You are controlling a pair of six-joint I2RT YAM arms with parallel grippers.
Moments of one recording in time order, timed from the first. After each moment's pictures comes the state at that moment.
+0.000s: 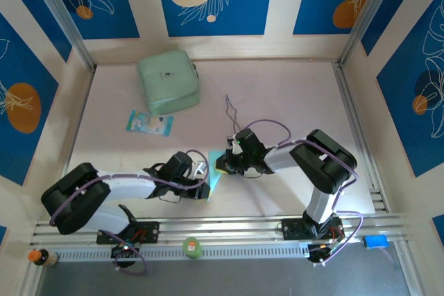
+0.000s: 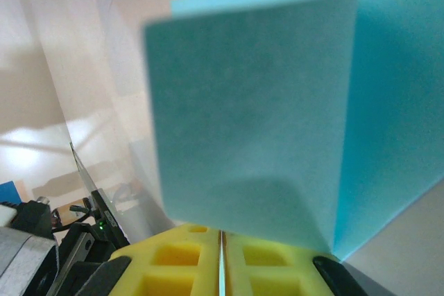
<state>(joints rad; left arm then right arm) -0.83 1.38 0.37 0.08 0.52 -0.71 0.71 1.77 0.63 0.32 -0.58 1.04</state>
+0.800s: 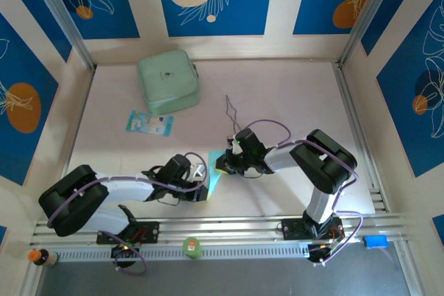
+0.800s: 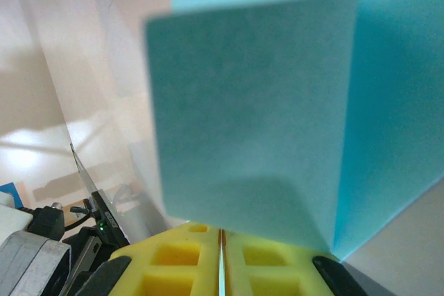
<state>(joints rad) -0.84 1.35 0.32 0.11 0.53 -0.73 0.71 1.77 0.63 0.32 -0.57 1.04</state>
